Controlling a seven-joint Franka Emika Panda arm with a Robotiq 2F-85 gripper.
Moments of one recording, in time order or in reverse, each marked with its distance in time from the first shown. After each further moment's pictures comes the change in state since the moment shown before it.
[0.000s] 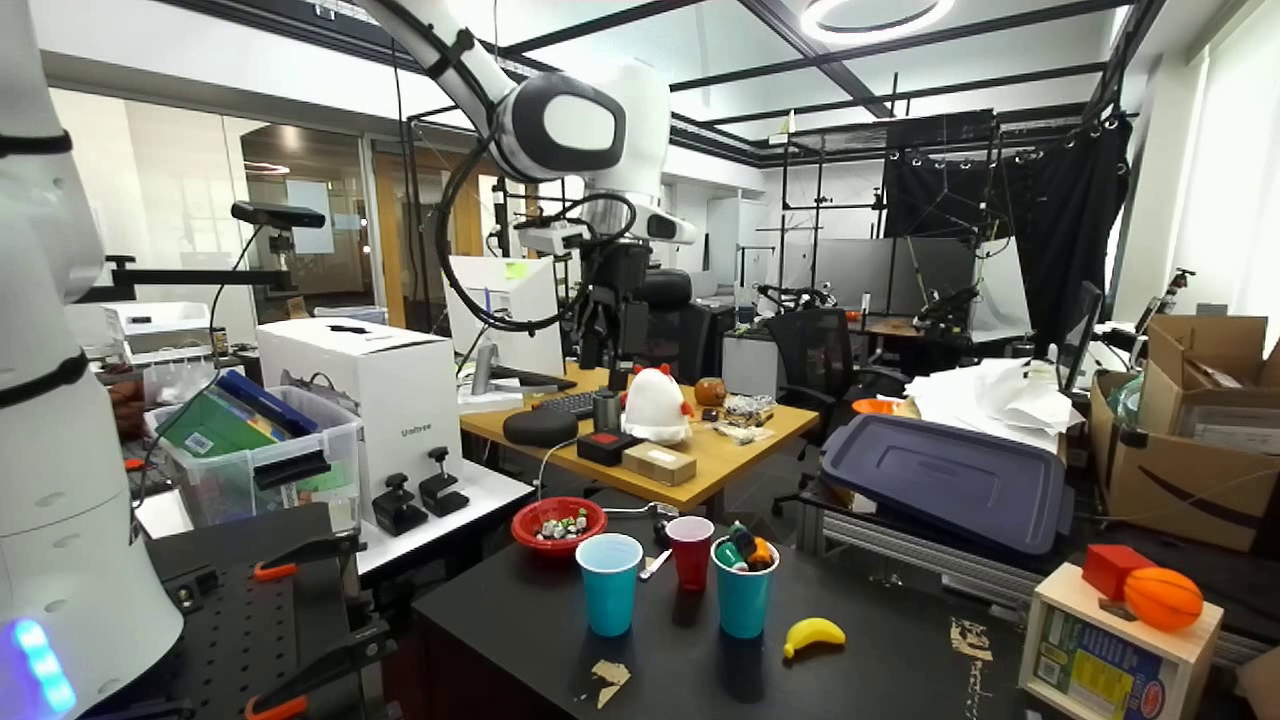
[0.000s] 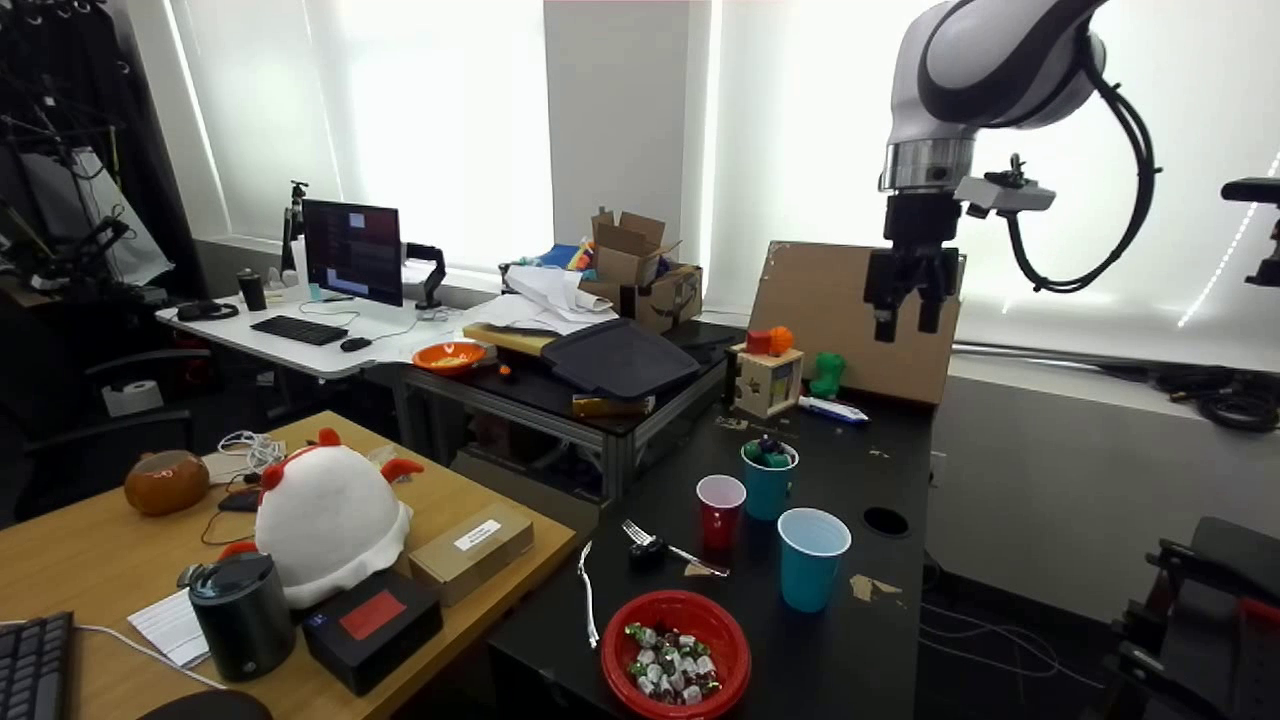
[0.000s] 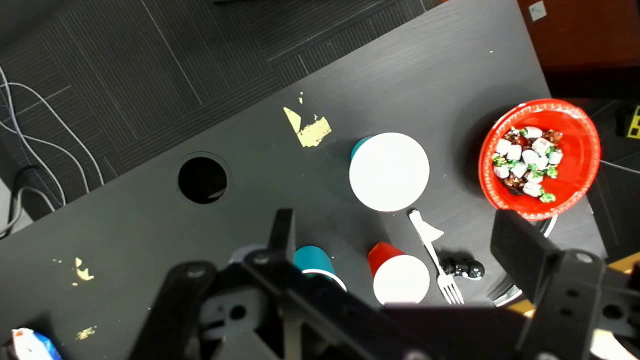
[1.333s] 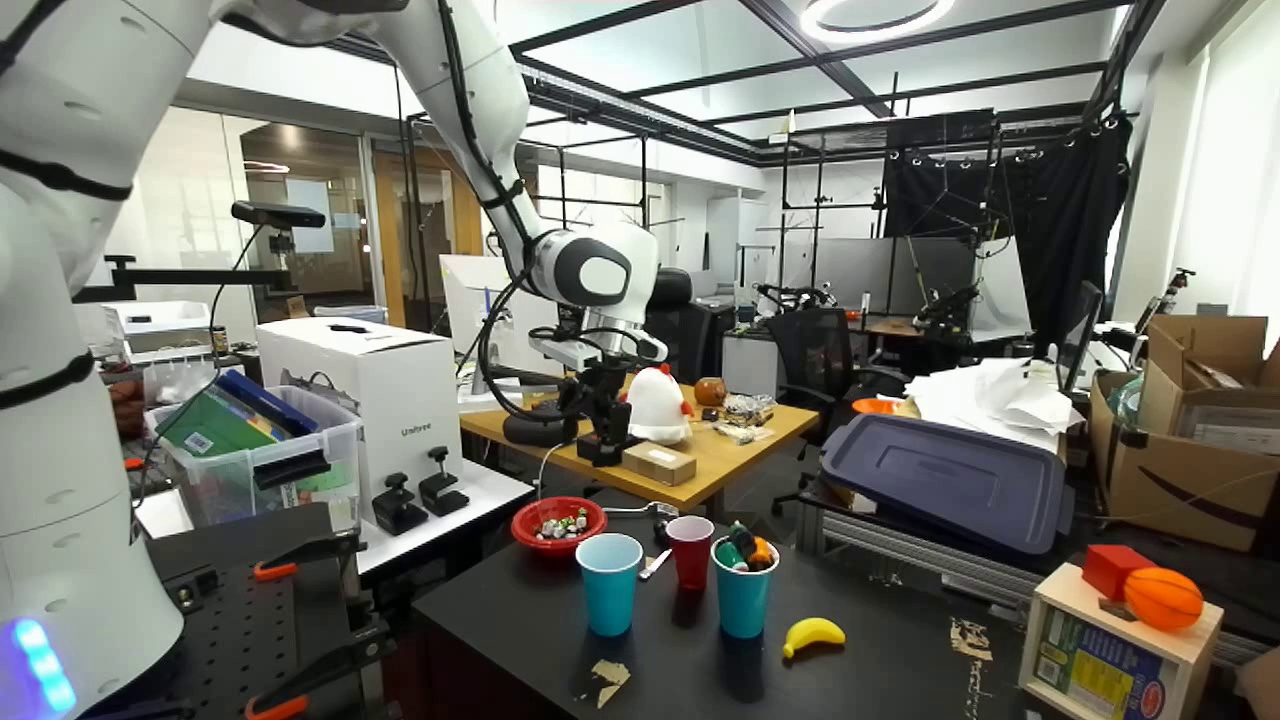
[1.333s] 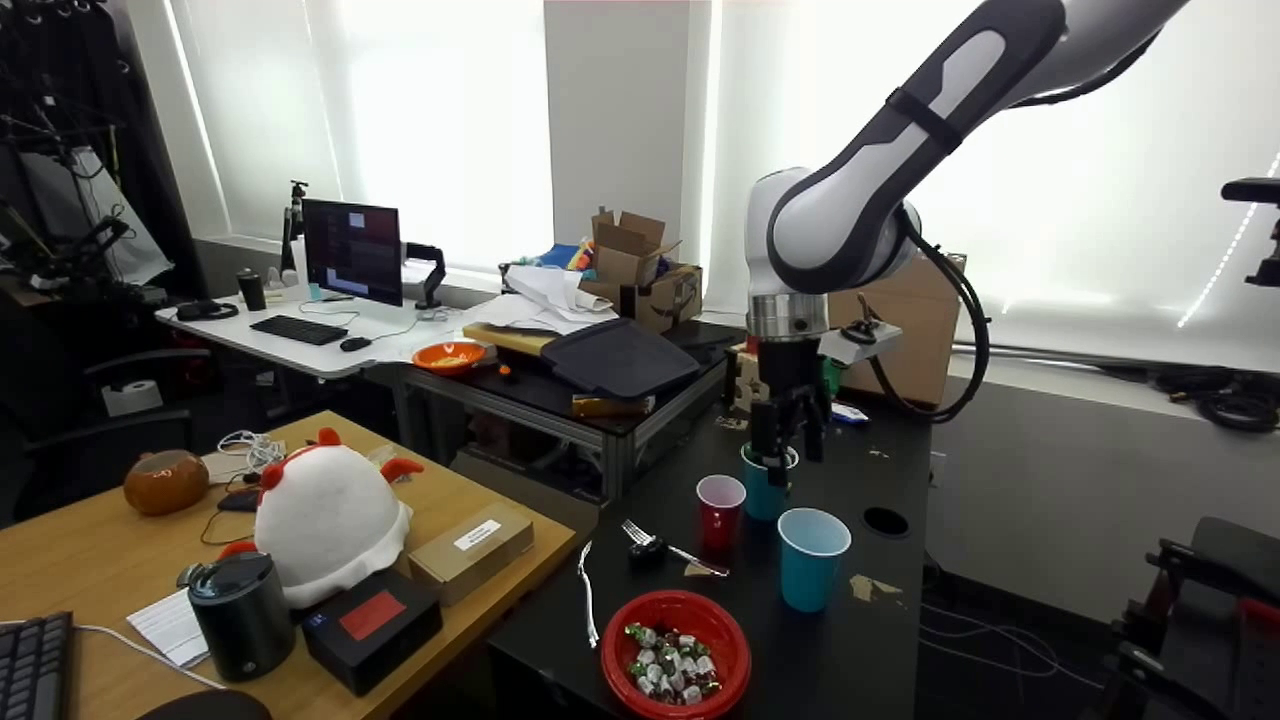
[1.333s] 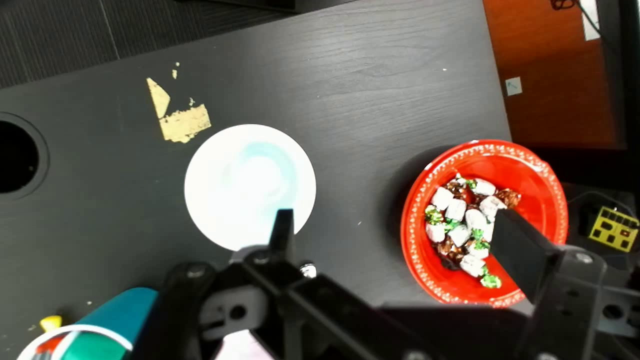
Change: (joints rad) arm 0.083 0.484 0.161 0.253 0.003 0.101 -0.002
